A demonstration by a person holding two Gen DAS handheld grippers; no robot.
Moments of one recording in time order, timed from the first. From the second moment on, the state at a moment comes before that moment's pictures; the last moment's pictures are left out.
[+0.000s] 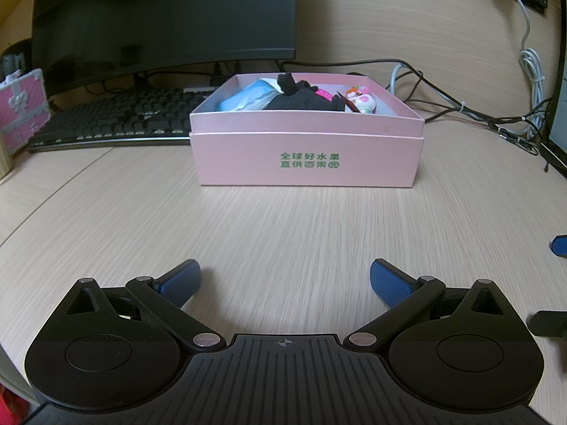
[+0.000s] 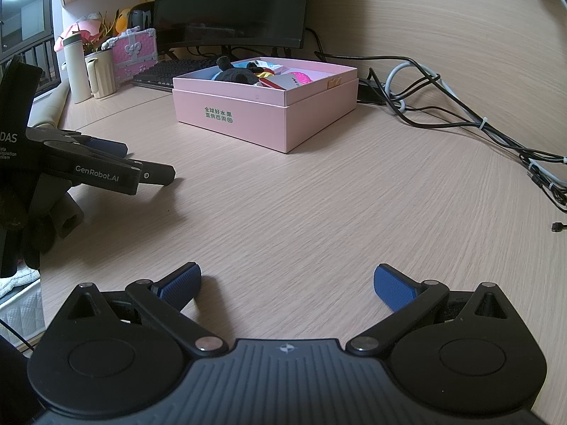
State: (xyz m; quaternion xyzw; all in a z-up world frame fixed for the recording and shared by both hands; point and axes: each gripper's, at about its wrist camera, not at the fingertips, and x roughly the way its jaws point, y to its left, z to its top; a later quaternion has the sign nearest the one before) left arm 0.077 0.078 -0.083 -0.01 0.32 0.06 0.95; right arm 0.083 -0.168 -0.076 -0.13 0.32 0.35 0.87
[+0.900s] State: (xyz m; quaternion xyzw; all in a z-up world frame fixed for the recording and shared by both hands) left arm 0.078 0.078 -0.083 -0.01 0.32 0.06 0.95; right arm 0.083 -0.168 -0.077 -0.13 0.32 0.35 0.87
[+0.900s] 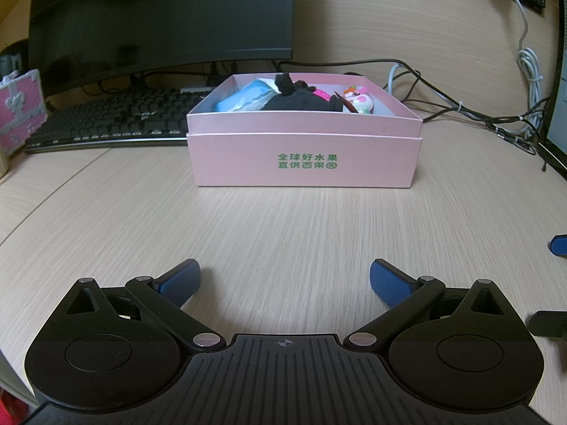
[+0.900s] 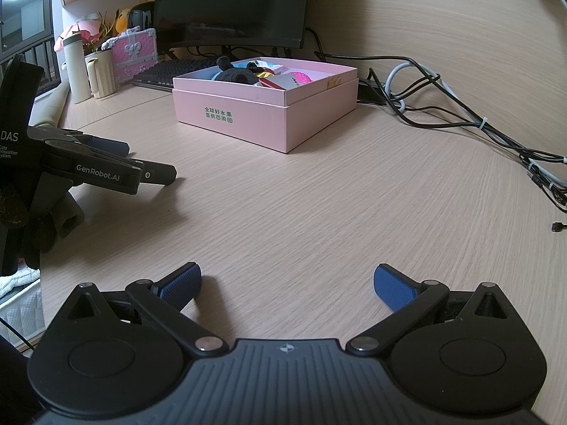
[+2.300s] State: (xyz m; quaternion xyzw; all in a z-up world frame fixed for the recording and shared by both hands) left arm 0.079 0.085 -0.082 0.00 0.33 0.03 0.94; right arm 0.083 -0.168 -0.077 -0.13 0.32 0.35 0.87
